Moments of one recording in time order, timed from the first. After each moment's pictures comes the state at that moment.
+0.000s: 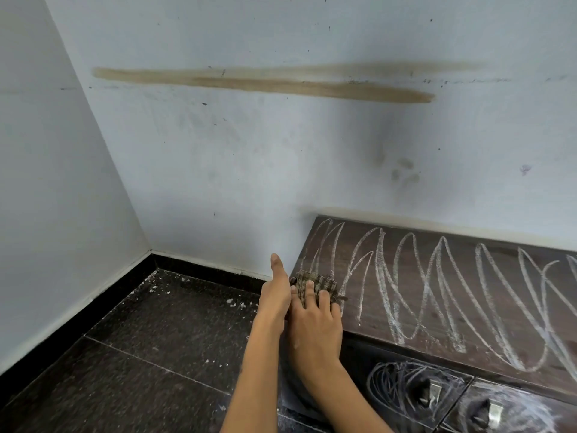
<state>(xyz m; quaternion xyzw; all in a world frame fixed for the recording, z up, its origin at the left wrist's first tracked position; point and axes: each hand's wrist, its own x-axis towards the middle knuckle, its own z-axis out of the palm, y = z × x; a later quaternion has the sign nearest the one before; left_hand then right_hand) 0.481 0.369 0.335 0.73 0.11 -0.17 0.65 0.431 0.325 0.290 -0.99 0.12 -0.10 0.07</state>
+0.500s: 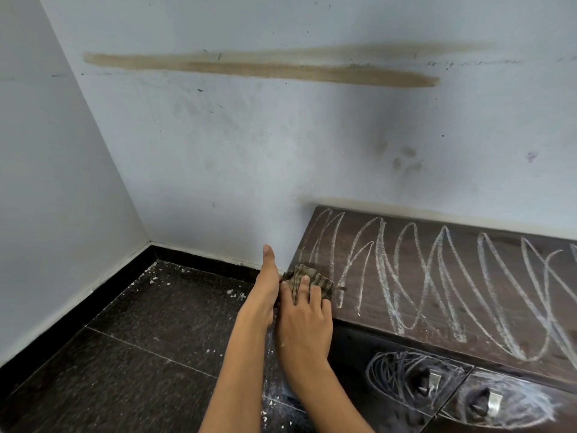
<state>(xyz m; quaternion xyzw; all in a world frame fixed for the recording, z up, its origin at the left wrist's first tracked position) 0.483 0.380 0.337 0.70 0.12 -0.26 0.66 0.428 0.341 0.285 -0.98 0.13 -0.08 0.09</state>
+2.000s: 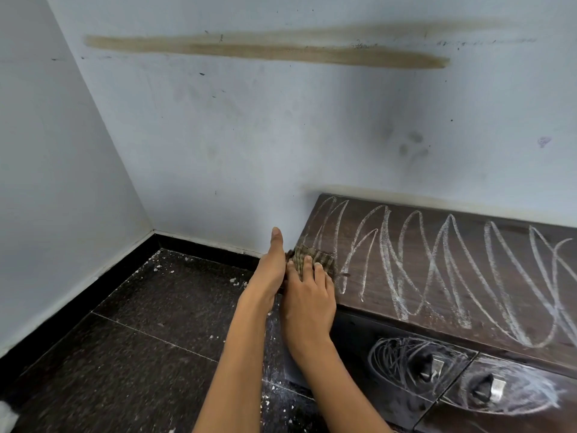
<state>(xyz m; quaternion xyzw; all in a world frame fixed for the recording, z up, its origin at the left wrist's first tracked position) 0.483 0.383 0.335 0.75 0.06 -0.22 0.62 0.437 0.333 0.279 -0.97 0.12 -0.14 0.14</state>
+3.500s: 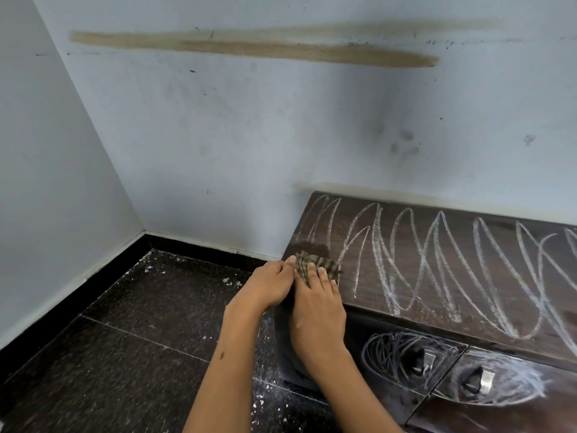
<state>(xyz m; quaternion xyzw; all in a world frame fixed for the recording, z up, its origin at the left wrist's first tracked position) 0.487 0.392 0.307 0.90 -0.11 -0.17 0.38 0.410 0.316 0.292 -0.98 0.11 -0.09 0.15</state>
